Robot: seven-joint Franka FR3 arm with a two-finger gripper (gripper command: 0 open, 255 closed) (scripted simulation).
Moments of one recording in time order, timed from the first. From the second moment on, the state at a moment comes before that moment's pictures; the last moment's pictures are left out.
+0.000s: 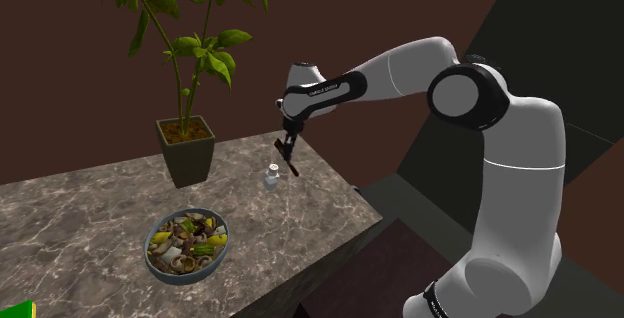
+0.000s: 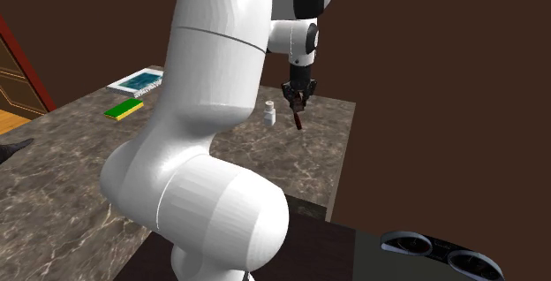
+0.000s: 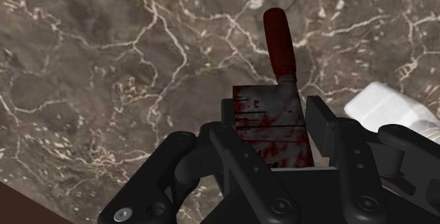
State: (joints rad) arm -0.11 0.54 0.14 -1.74 -0.09 2.22 -0.64
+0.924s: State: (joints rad) arm -0.12 0.44 0.16 -1.70 -0.08 2.07 -0.65
